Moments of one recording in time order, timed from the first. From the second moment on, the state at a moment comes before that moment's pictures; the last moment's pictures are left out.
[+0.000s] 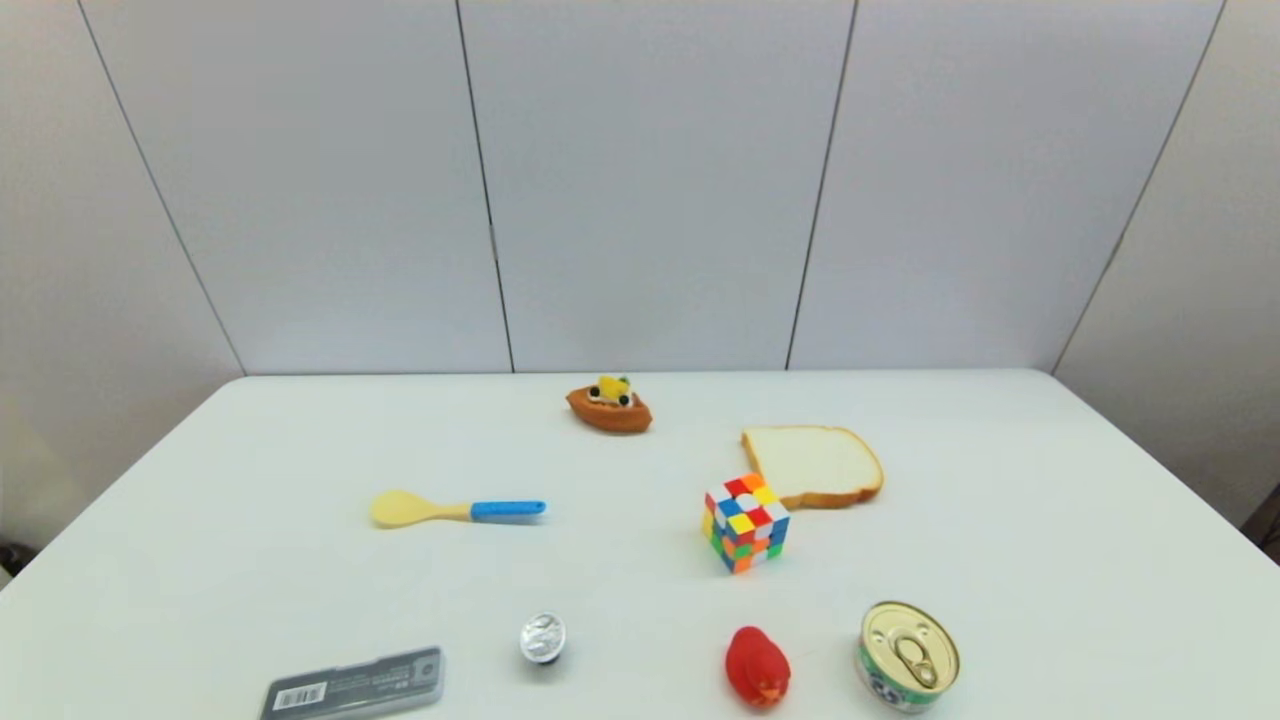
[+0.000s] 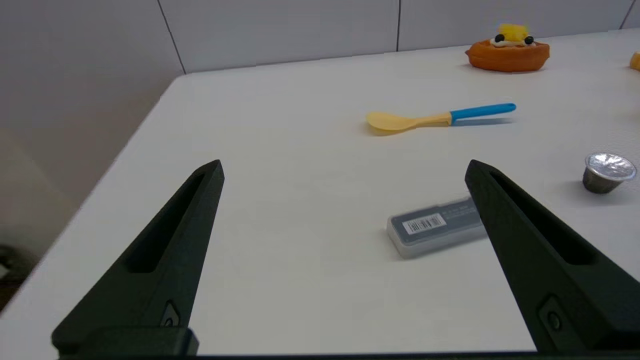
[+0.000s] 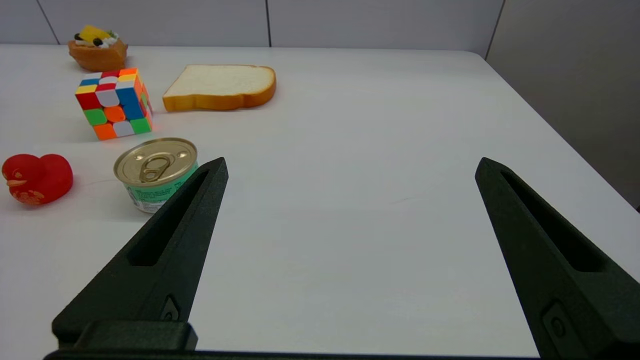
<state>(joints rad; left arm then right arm) 0.00 0.13 -0.12 0.00 -0.03 0.12 0.00 0.00 0.00 -0.01 0.01 -0.01</state>
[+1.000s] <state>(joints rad) 0.07 1.28 -0.88 0.09 -0.62 0.71 0.00 0.00 0.00 -0.01 0.01 -0.01</state>
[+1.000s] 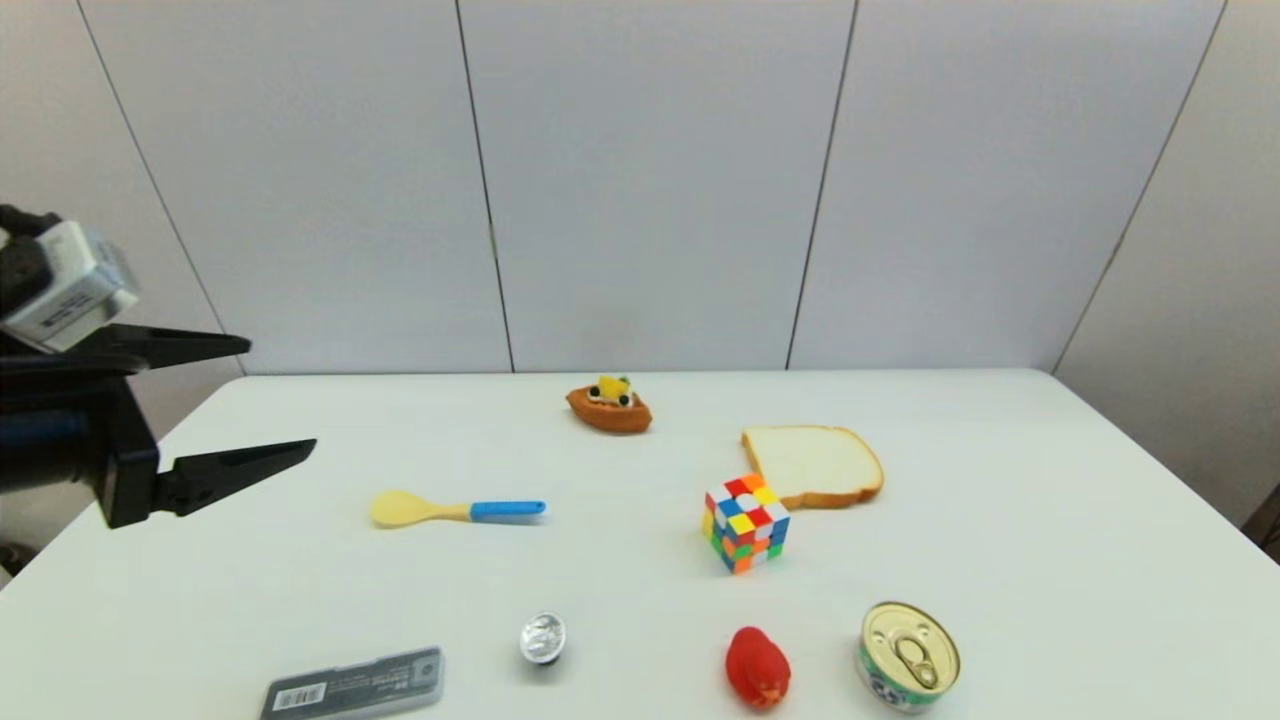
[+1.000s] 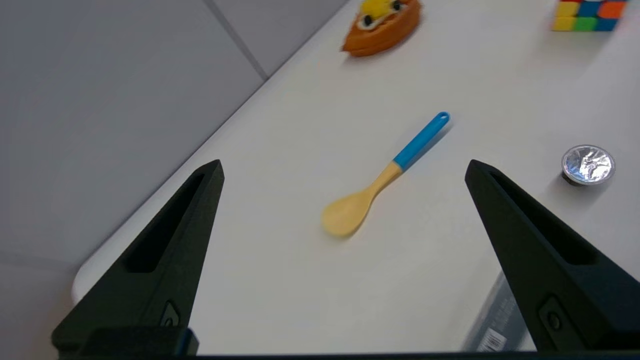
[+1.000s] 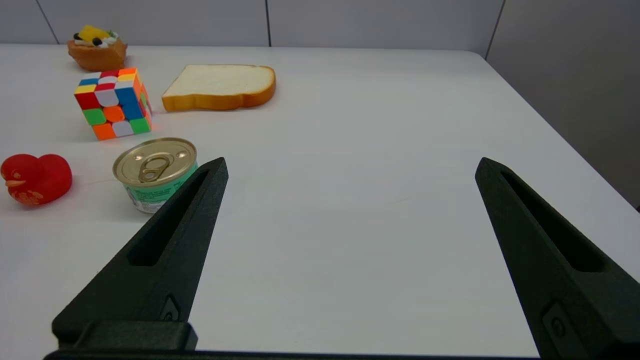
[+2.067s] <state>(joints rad) 0.02 2.02 -1.35 0.70 -0.88 1.28 0.00 0.00 0.00 -0.01 0.01 -0.01</state>
